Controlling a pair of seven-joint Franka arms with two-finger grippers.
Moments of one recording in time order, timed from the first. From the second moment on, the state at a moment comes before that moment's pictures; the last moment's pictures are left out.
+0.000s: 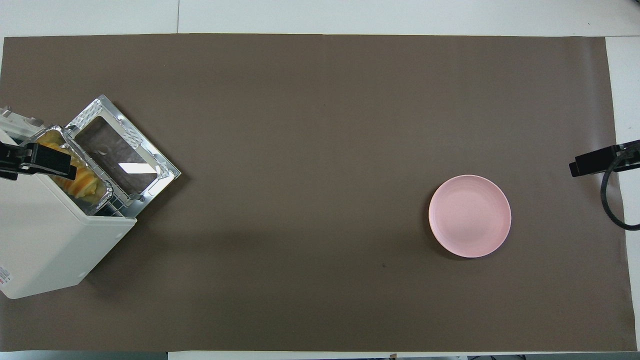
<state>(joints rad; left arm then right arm) -0.10 -0.03 0.04 -1.59 -0.02 1.46 0.03 -0.06 -0.05 0.00 -1.62 0.01 1.51 -0.18</state>
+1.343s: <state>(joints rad) -0.11 0.27 0.05 -1.72 0.26 1.87 -0.62 -0.06 -0.05 0.00 -1.62 0.01 1.51 -0.18</state>
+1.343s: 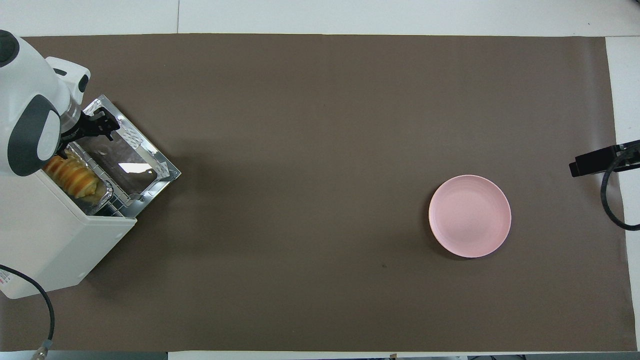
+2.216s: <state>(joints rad) -0.10 0.21 0.05 -1.93 0.27 2.06 -0.68 -0.06 -0.05 0.00 -1.62 0.01 1.51 -0.18</state>
